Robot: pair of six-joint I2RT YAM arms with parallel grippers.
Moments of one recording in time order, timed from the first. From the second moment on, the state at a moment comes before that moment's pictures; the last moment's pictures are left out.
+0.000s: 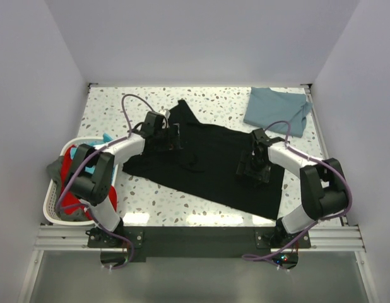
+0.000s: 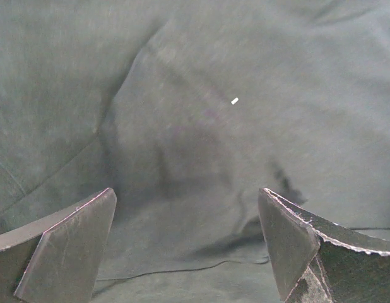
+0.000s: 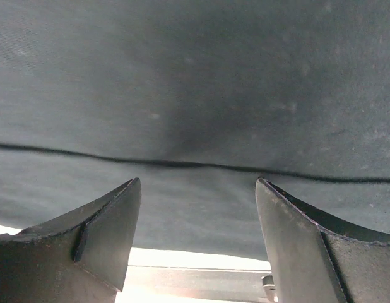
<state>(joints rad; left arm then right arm) -0.38 1.72 1.05 -0.20 0.11 -0.46 0.31 1.56 0.90 -0.75 -0.06 0.64</state>
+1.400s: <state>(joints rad) -0.41 1.66 1.33 -0.25 0.07 -0.44 0.01 1.33 1.15 -0.93 0.15 0.51</state>
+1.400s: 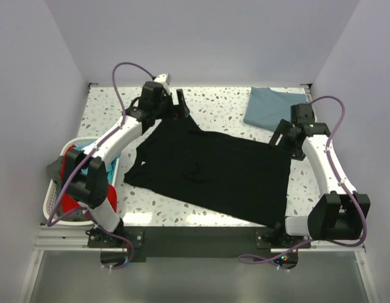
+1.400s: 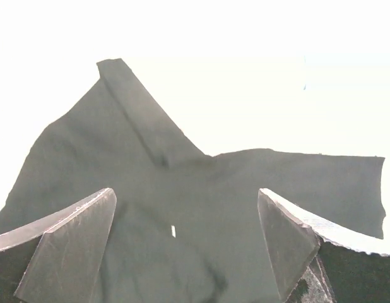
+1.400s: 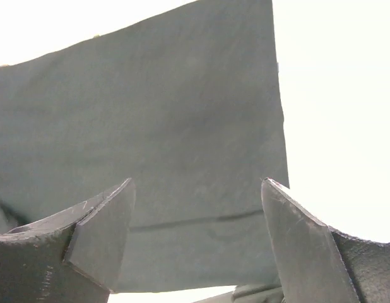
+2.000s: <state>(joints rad) -0.32 2.08 1.70 -0.27 0.12 -0.43 -0.22 1.65 1.16 -0.61 0.16 0.39</state>
